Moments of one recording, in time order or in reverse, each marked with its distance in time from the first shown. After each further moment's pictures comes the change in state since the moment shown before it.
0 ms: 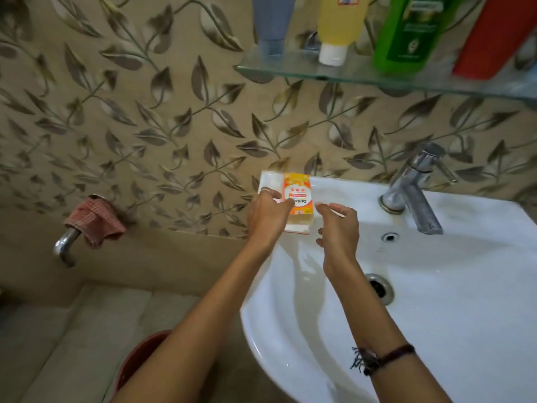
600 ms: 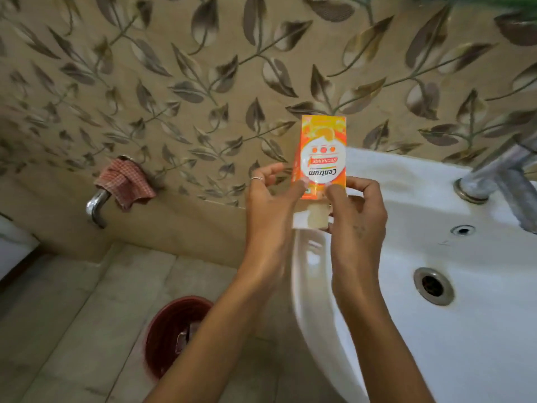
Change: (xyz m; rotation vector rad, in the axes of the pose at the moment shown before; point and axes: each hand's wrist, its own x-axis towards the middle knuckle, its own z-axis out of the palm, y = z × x) left_hand -0.031 -0.028 -0.066 -0.542 0.136 -0.016; right_hand -0.067 0.010 0.055 0.023 -0.127 -0.275
